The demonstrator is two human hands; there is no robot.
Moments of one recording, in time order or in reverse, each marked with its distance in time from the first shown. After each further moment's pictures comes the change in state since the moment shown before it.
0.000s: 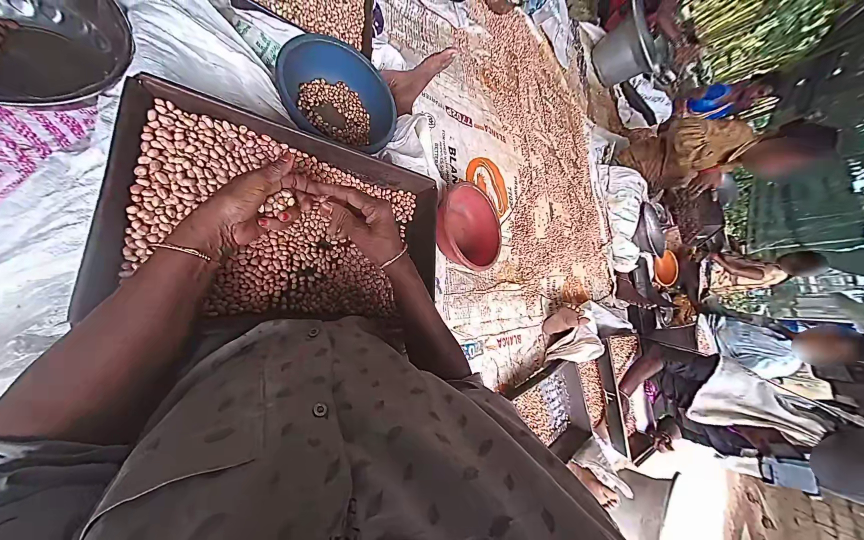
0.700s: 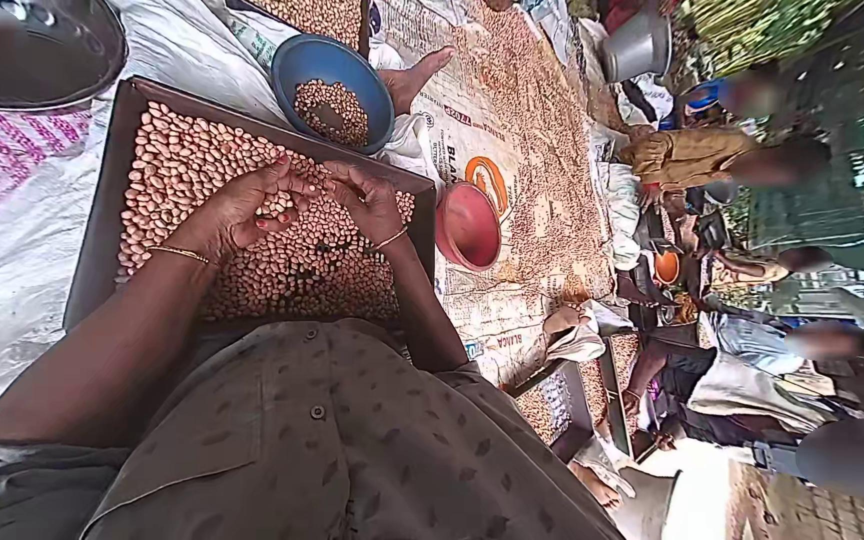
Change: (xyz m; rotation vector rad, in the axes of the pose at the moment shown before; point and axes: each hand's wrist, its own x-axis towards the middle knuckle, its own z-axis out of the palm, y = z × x) left_hand 0.004 0.003 0.002 -0.027 0.042 -0.037; right_hand 0.031 0.015 -0.013 -0.204 0.026 -0.067
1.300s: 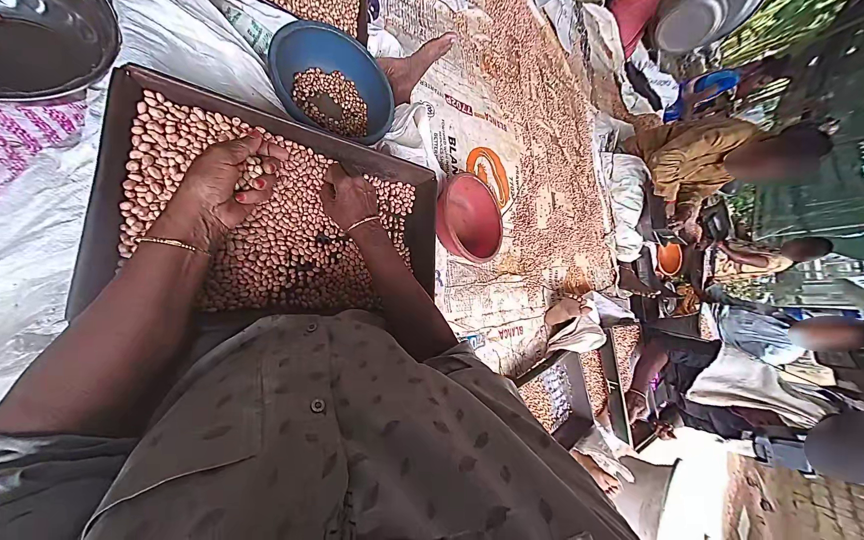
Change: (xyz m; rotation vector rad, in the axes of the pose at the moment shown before) left_hand -0.002 0.006 -0.011 -0.230 0.108 0.171; right_hand 0.010 0.023 0.039 -0.750 -0.169 0.325
